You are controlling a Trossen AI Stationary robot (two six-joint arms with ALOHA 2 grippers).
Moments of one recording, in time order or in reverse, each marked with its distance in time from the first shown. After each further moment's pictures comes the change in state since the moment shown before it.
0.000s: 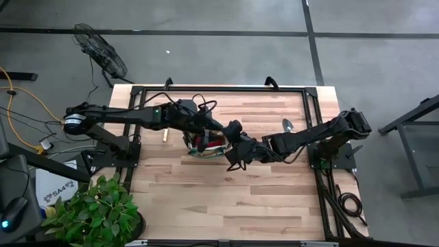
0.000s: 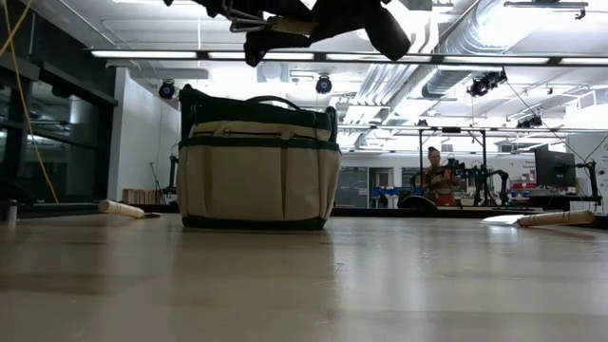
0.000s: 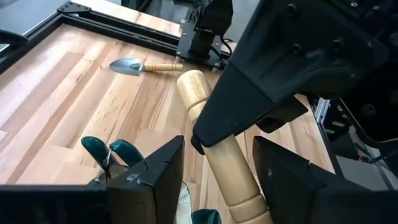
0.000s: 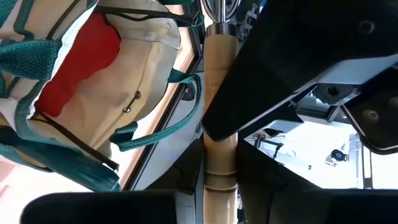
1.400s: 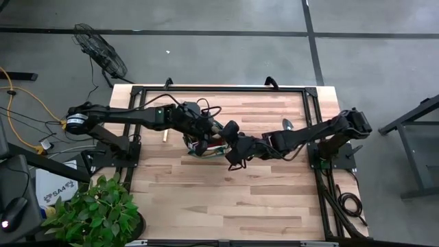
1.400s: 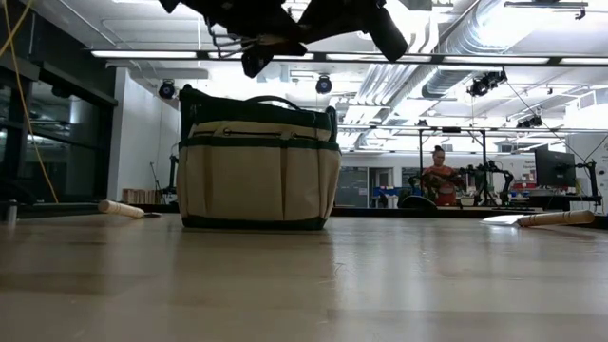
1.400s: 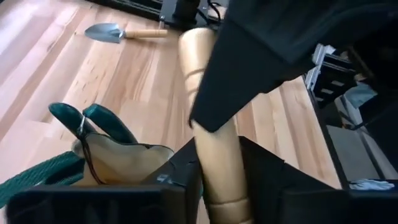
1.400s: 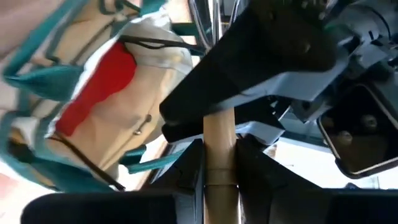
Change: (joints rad) left arm 0.000 0.033 -0.002 -0.071 0.091 0.032; right arm -0.027 -0.003 0.000 -0.005 -0.162 -0.037
